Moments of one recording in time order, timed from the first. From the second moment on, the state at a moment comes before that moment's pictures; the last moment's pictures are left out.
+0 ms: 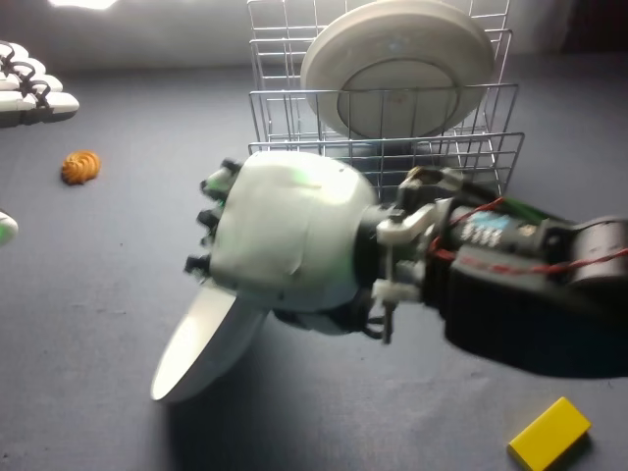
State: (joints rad) left arm 0.75 -0.67 1.33 1.10 -0.65 0.05; right arm -0.35 -1.36 0.94 0.18 0.40 -1.77
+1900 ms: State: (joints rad) left arm 0.59 -0.66 1.30 1.41 -1.13 0.05; right arm -0.11 -1.01 0.91 0.43 0.36 -1.17
